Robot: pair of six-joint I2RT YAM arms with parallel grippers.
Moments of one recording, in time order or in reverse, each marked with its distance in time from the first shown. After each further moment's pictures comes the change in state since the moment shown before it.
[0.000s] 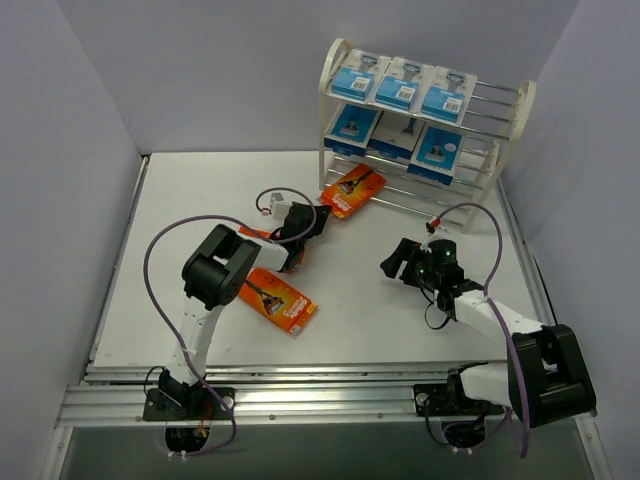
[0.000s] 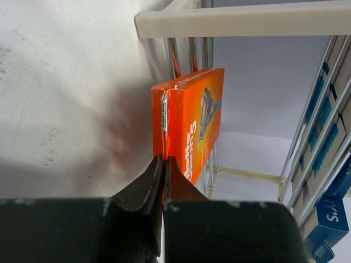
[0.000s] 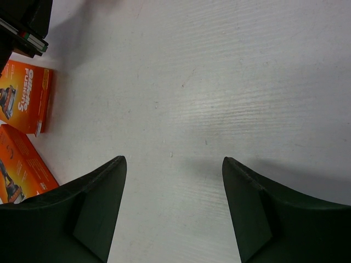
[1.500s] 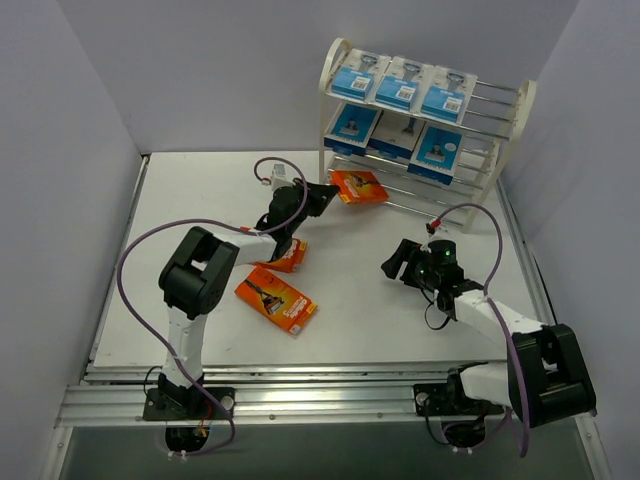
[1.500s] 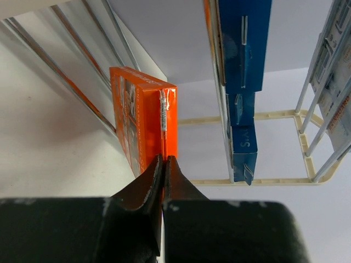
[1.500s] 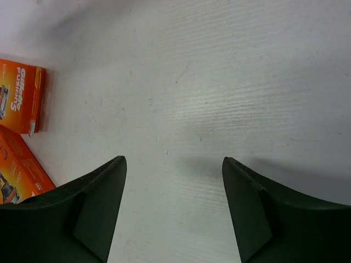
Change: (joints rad) left arm 0.038 -0.170 -0.011 0.048 0.257 0.154; right arm 0.000 0.000 0.000 -0.020 0.012 0.002
